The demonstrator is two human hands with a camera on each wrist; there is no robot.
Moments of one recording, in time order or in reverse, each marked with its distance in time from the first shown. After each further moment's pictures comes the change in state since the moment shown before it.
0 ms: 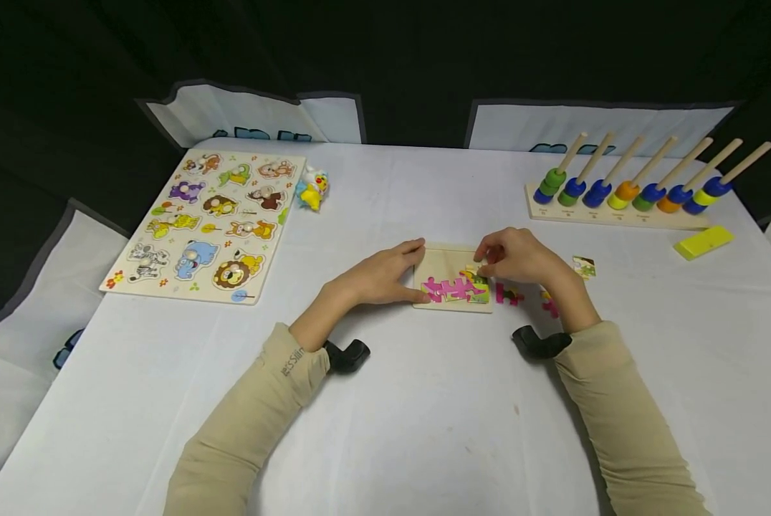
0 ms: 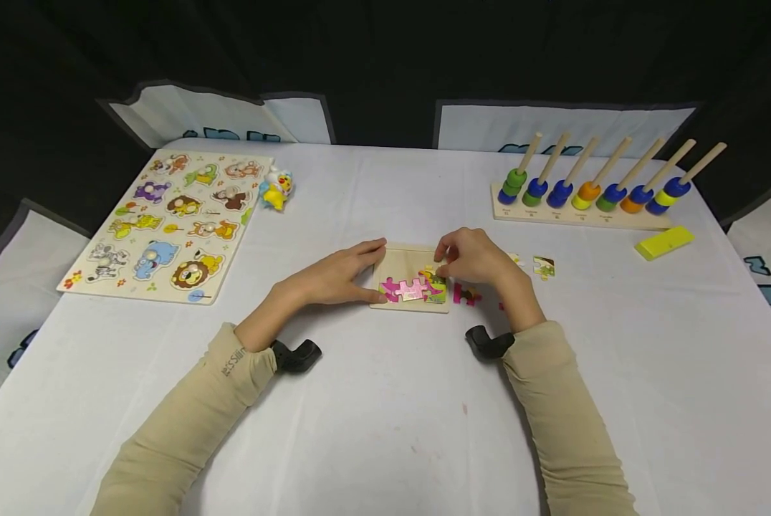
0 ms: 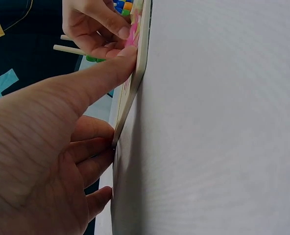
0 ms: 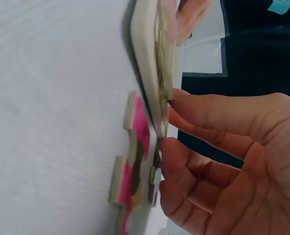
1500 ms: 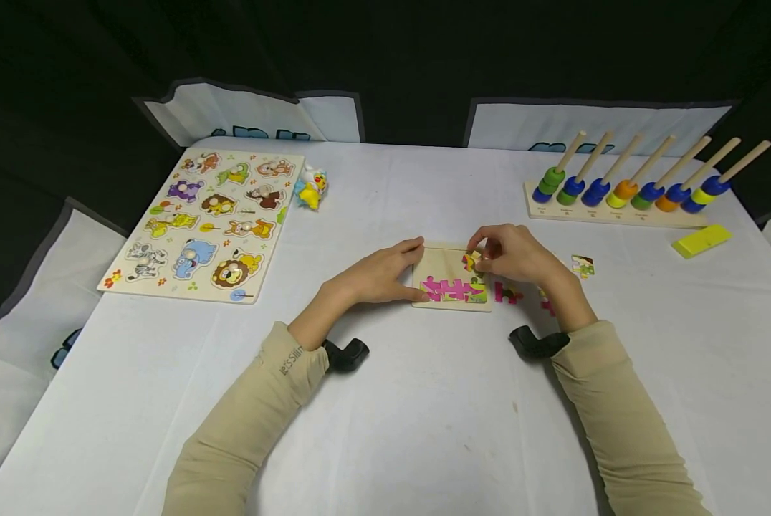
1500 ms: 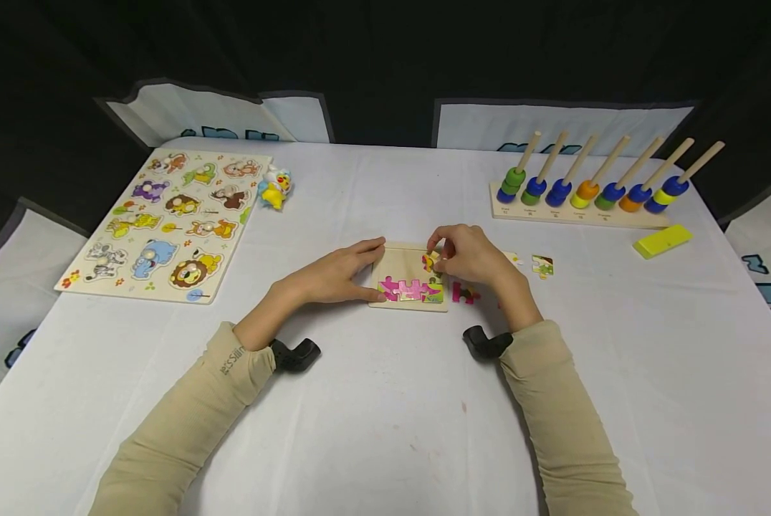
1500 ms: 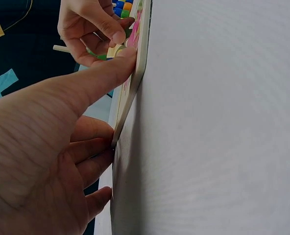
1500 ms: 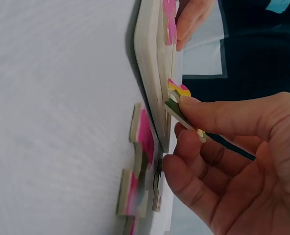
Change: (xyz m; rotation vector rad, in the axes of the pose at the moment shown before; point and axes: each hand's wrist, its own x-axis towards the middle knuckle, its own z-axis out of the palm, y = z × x) left_hand 0.000 0.000 -0.001 0.002 -0.004 0.004; right_hand 0.002 0.000 0.004 0.055 0.085 -0.031
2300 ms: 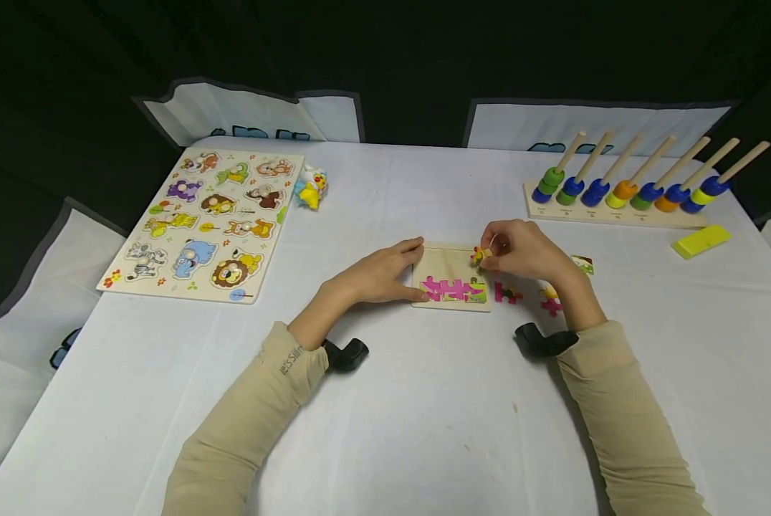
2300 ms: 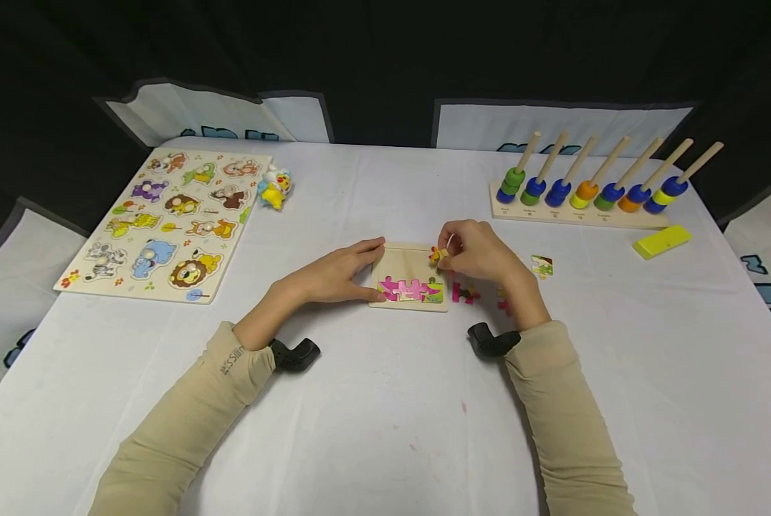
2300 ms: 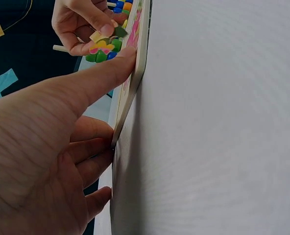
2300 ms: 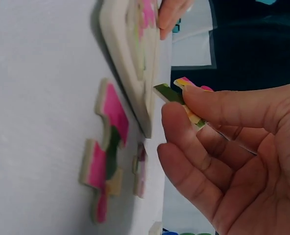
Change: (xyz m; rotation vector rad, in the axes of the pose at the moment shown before) left_hand 0.001 0.000 0.000 -0.002 0.001 0.000; right_hand -0.006 -0.001 -0.011 0.034 -0.004 -0.003
